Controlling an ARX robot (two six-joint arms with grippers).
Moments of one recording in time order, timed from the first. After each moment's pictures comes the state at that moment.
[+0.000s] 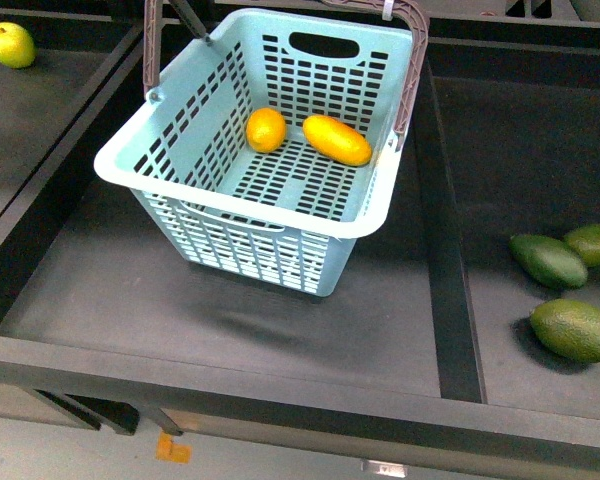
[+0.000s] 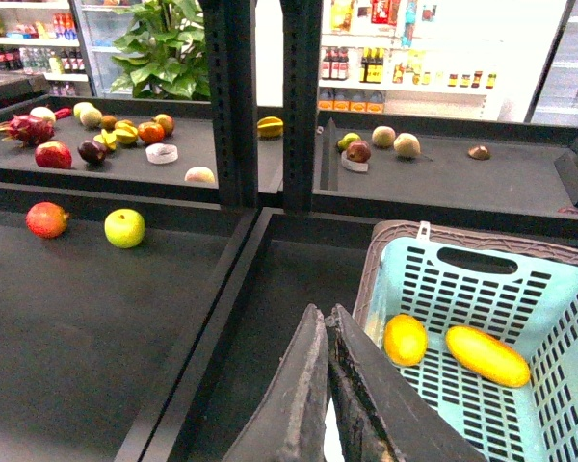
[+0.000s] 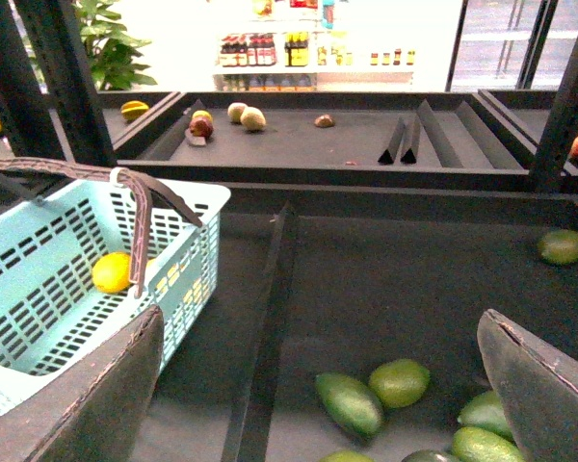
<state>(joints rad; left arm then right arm) -0.16 1.25 0.27 0.97 -0.16 -0.02 0.00 0.00 0.02 0.00 0.00 0.00</state>
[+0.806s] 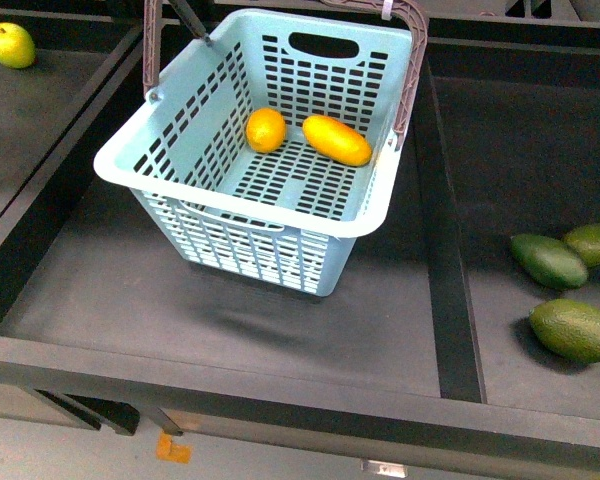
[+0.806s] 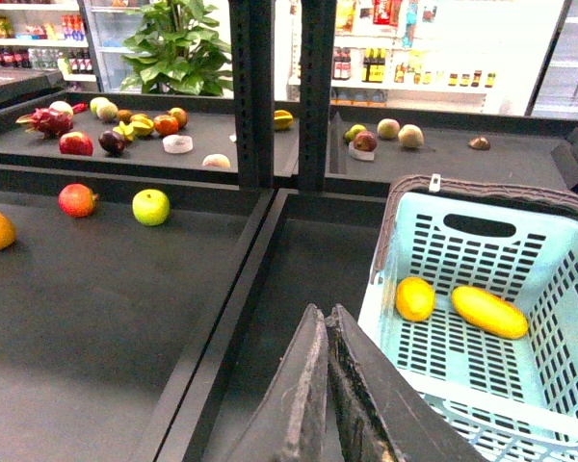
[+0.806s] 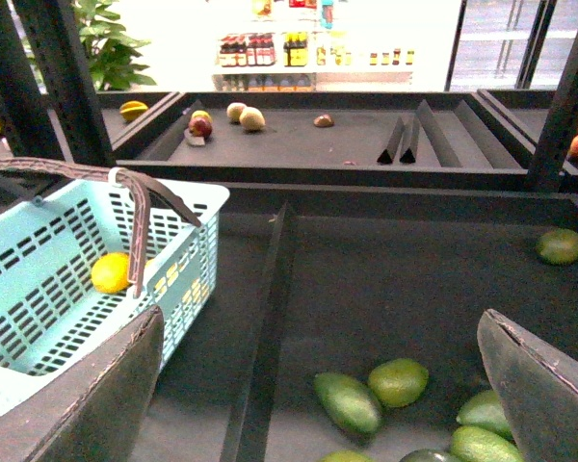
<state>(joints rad) 0.00 0.60 0.02 0.59 0.00 -0.01 0.00 0.00 0.02 0.00 0.00 0.00</state>
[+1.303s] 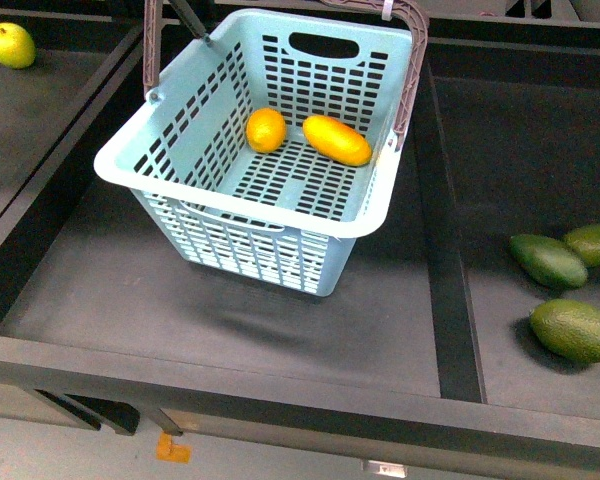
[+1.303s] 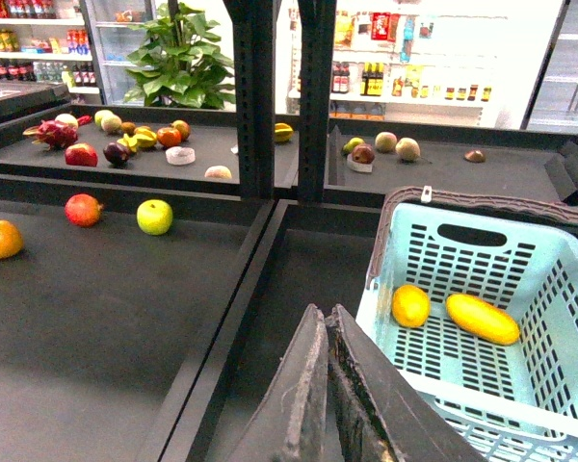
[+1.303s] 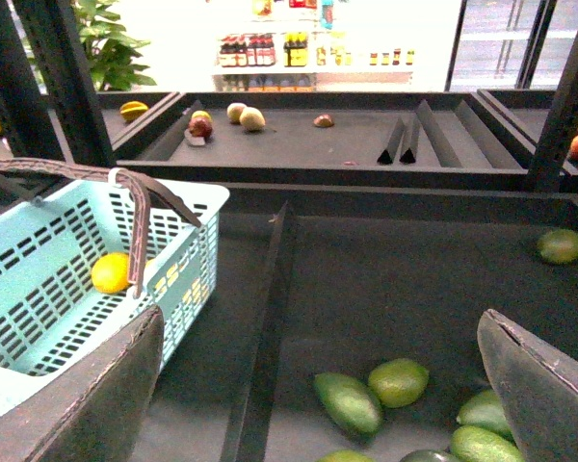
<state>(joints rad) 0.00 0.30 0.01 0.30 0.00 -0.01 0.00 0.00 0.02 0.00 0.00 0.00</state>
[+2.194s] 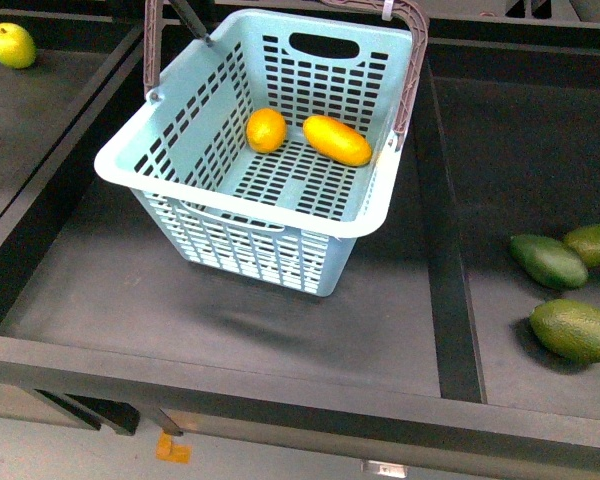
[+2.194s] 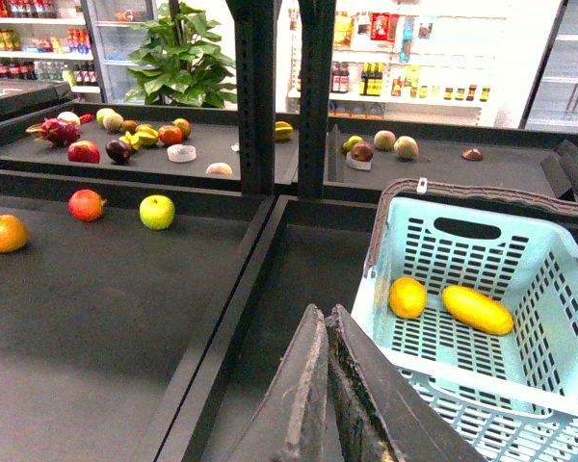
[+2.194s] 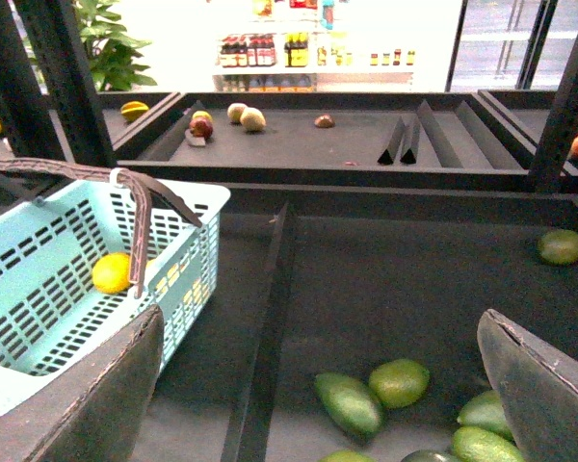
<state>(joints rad) 0.00 0.01 0.02 0.00 0.00 -0.01 0.00 0.00 0.02 0.00 0.00 0.00</state>
